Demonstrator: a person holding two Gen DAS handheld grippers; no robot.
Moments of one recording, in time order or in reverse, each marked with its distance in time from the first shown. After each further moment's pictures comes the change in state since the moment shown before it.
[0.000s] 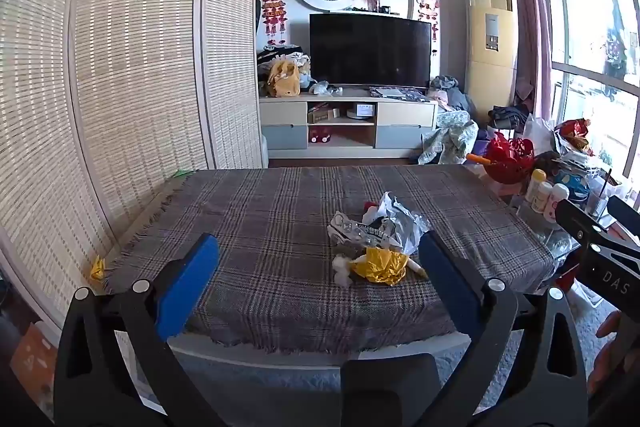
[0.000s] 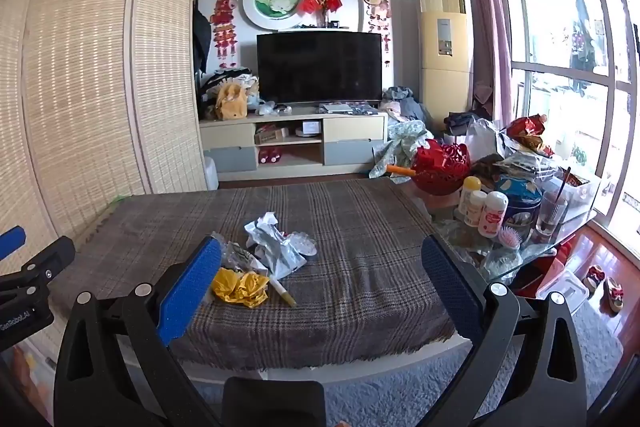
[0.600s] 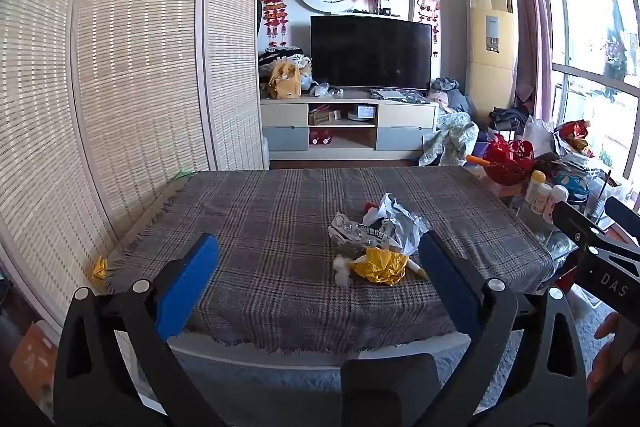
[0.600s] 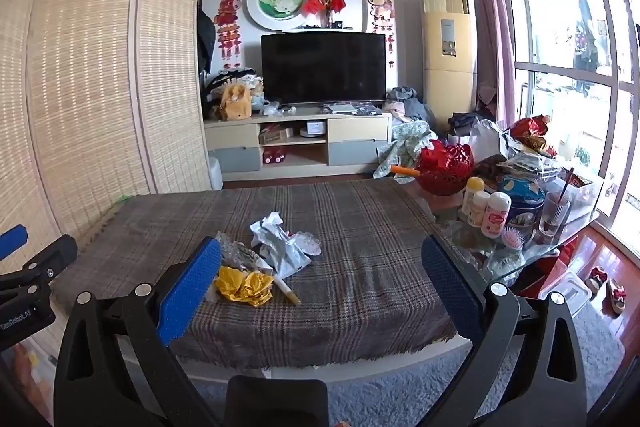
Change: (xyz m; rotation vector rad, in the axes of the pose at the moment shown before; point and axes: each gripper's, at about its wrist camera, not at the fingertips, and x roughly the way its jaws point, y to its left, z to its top) left arm -0.001 0.002 -0.001 -0.005 -0.012 -0.007; right arm -0.004 0.012 0.000 -0.002 -0.001 -0.004
